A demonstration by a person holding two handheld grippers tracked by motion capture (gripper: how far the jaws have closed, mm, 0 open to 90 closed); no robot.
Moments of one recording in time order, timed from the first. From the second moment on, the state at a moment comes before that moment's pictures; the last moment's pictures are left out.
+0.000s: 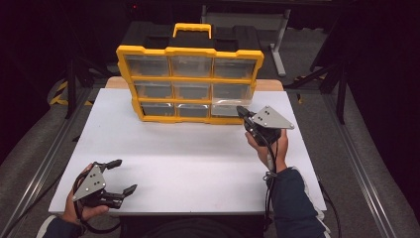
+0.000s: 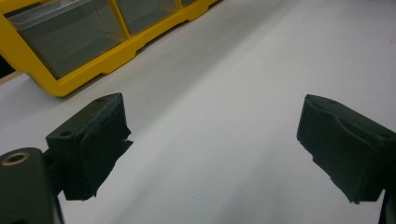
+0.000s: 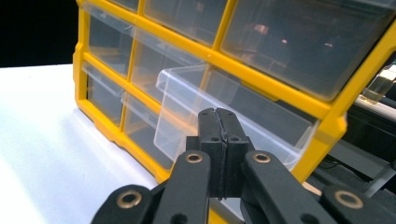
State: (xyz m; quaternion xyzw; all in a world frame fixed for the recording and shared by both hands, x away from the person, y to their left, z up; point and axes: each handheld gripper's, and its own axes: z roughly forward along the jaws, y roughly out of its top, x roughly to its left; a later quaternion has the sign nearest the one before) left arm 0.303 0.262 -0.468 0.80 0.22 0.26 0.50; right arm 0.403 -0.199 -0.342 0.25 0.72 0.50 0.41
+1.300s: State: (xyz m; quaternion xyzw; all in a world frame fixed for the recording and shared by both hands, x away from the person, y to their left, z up) left arm 0.303 0.264 -0.468 0.79 0.22 0.26 0.50; right arm 0.388 -0.196 -0.384 0.24 0.74 0.48 0.40
